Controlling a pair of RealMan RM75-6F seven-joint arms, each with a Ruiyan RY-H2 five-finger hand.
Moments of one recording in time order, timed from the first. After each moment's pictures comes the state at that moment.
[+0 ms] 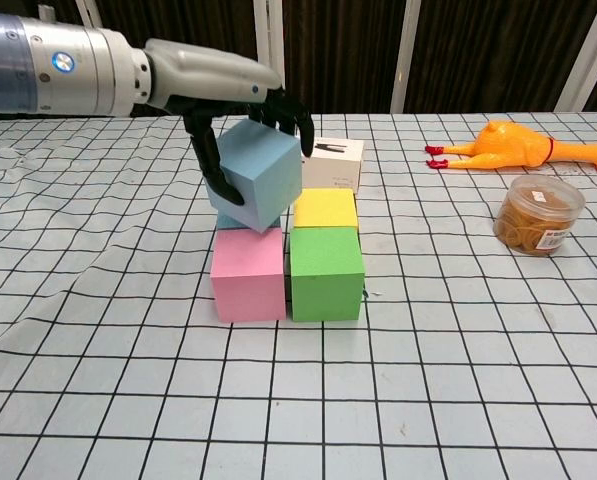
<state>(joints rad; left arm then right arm) -1.09 -1.32 -0.15 -1.46 1.45 0.69 0.03 0.01 -1.18 0.12 -1.69 -1.34 1.55 -0.38</state>
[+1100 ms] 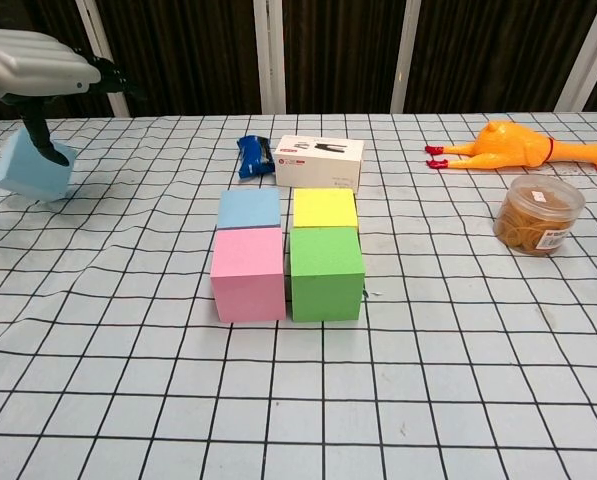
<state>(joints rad) -0.92 -1.31 -0.08 -1.12 1.39 0.74 0.20 0.03 -1.18 0.12 -1.69 -1.31 1.51 -0.35</state>
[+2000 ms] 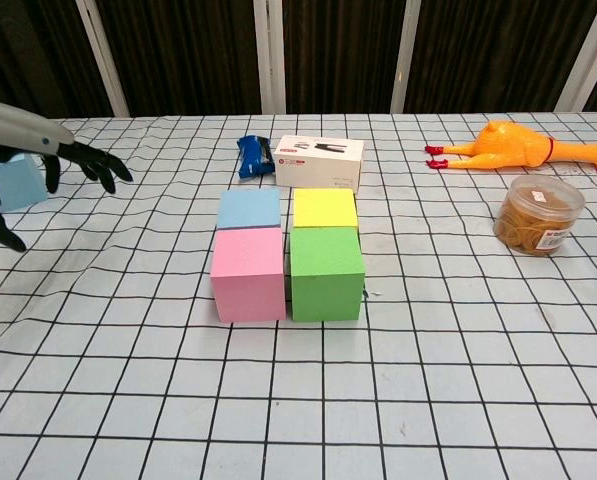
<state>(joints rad) -0.93 -1.02 -0.02 -1.68 1.15 0.49 0.17 0.03 -1.16 0.11 -1.68 -1.34 1.52 -0.29</state>
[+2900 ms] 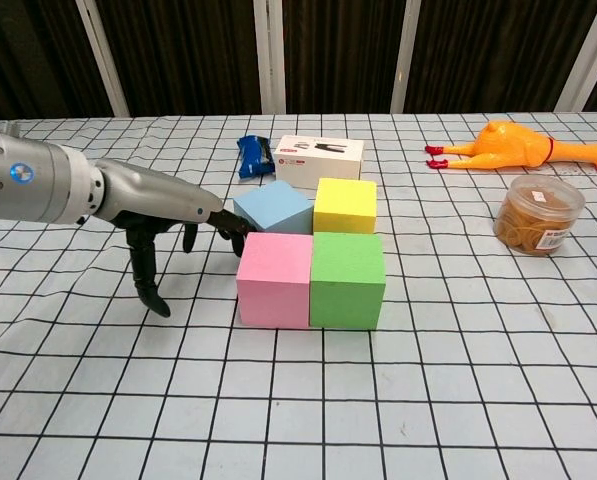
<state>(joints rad) -1.12 -1.32 0.02 -1.67 0.89 0.60 0.40 0.03 -1.15 0.11 -1.67 -1.33 1.51 -0.28</state>
